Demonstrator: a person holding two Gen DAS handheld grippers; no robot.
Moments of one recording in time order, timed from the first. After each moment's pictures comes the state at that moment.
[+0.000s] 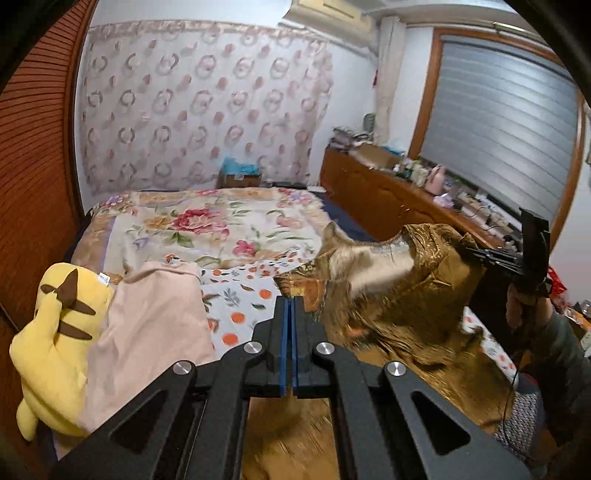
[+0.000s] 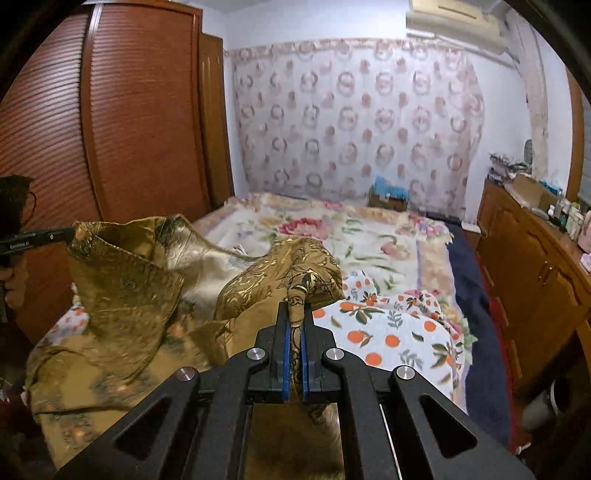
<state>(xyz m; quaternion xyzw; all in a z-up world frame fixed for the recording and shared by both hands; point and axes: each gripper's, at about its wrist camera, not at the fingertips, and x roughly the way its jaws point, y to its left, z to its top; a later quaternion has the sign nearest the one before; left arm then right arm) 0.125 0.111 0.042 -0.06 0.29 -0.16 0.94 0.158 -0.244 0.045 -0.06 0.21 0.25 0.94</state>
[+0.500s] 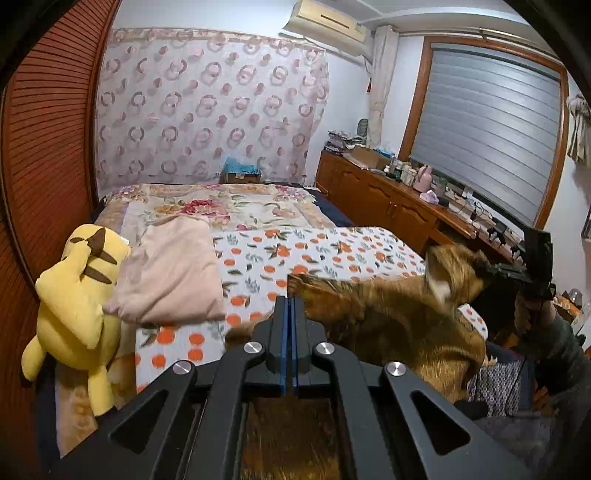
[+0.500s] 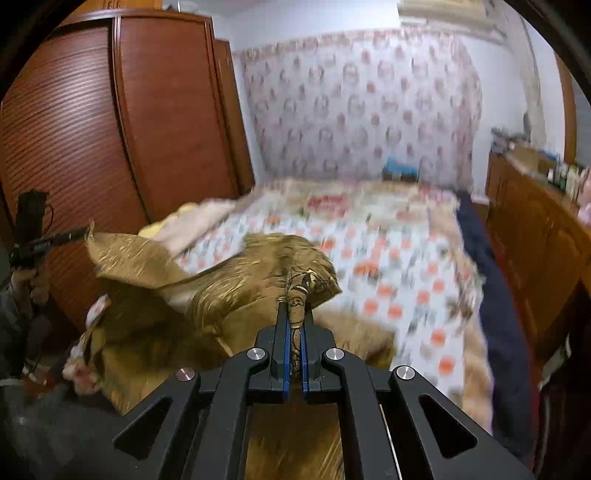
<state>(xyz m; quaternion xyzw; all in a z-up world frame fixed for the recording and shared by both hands) -0.014 0.119 0.028 -0.06 0.28 -0.15 0.94 -0.014 -0.313 -0.004 -0.02 0.26 0.28 0.92</state>
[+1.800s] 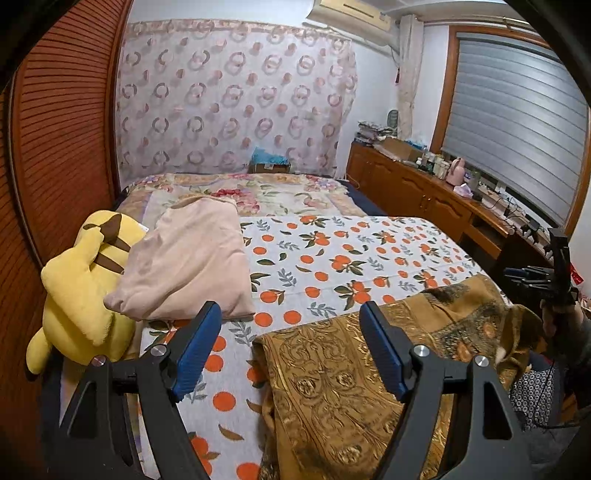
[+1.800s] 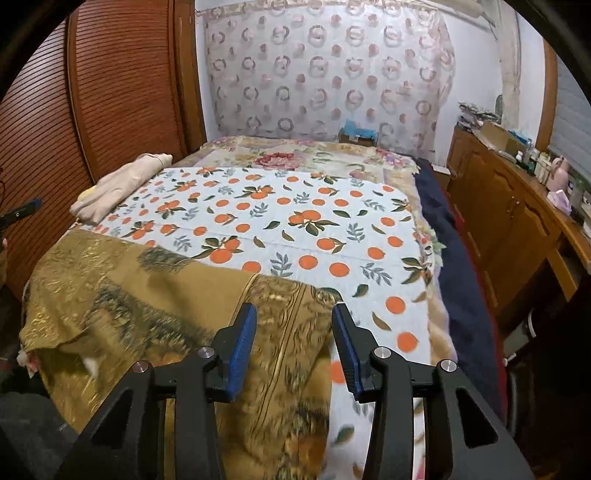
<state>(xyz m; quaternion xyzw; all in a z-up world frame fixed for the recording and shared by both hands) 0.034 0.116 -0.021 -0.05 0.30 -0.09 0.95 0.026 -0.304 -0.033 -0.07 0.32 0.19 0.93</state>
